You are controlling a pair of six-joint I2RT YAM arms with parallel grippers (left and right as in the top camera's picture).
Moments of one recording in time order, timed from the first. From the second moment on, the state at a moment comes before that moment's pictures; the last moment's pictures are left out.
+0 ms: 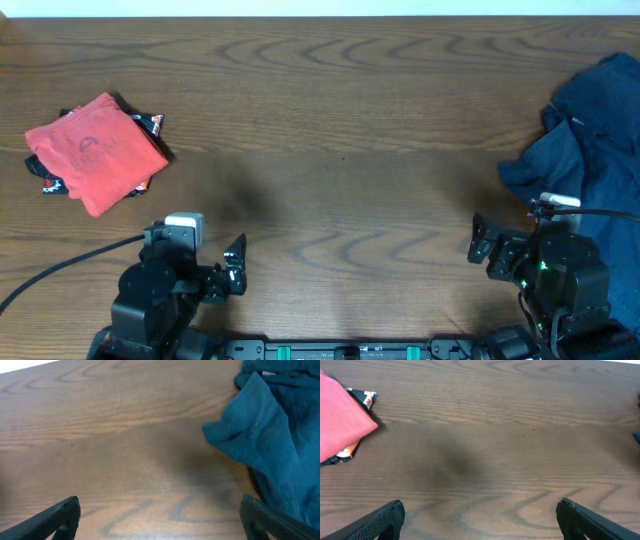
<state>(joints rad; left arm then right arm) -0.30 0.36 0.74 -0.97 -0.03 -0.25 0.28 0.52 0.83 -1.00 0.22 0.38</state>
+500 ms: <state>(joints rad) -0.30 0.35 0.74 -0.98 -0.03 -0.25 0.28 0.52 0.83 -1.10 0.22 0.38</state>
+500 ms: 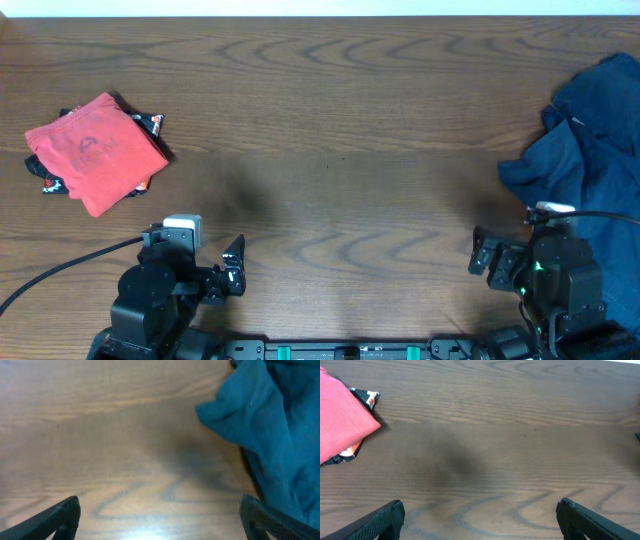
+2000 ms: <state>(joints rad) -0.30 0.35 0.73 -0.98 -0.03 -0.25 0.04 0.01 0.01 -0.07 0.02 0.12</state>
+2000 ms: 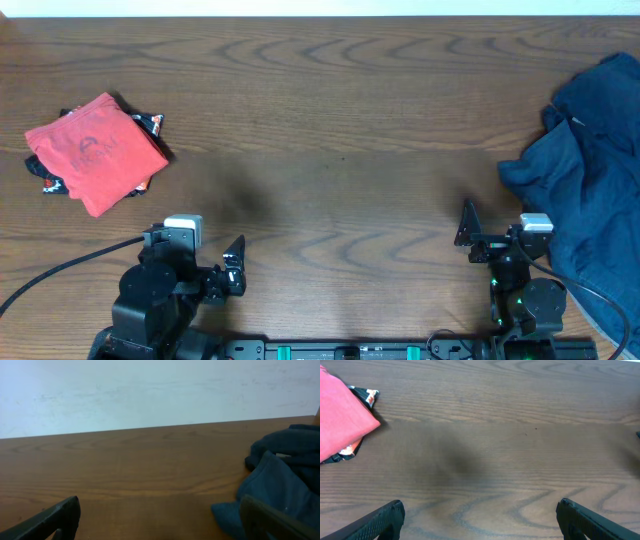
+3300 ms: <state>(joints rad) -0.01 0.01 0.10 -0.28 -0.04 -0.21 0.04 0.01 0.01 -0.07 0.01 0.11</state>
